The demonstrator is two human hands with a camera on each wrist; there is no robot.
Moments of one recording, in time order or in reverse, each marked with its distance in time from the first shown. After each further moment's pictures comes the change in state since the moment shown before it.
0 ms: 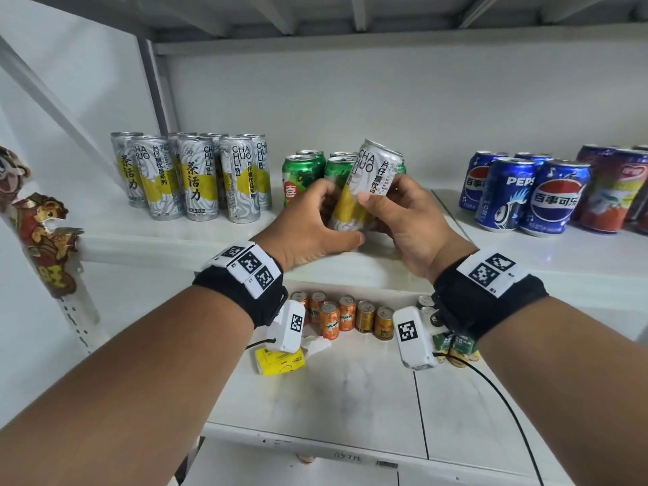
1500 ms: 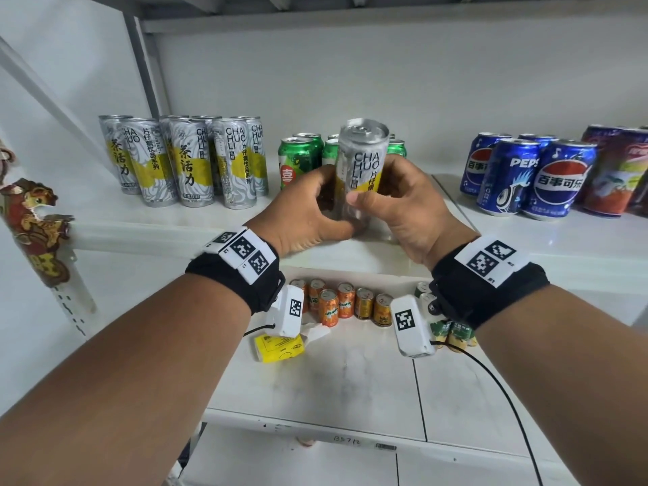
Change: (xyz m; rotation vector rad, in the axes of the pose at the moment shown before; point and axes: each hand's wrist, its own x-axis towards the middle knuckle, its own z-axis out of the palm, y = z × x) left_hand 0.000 -0.001 -0.002 0.079 -0.032 0.046; right_hand -0.007 0.001 0.000 -0.104 -0.047 -0.080
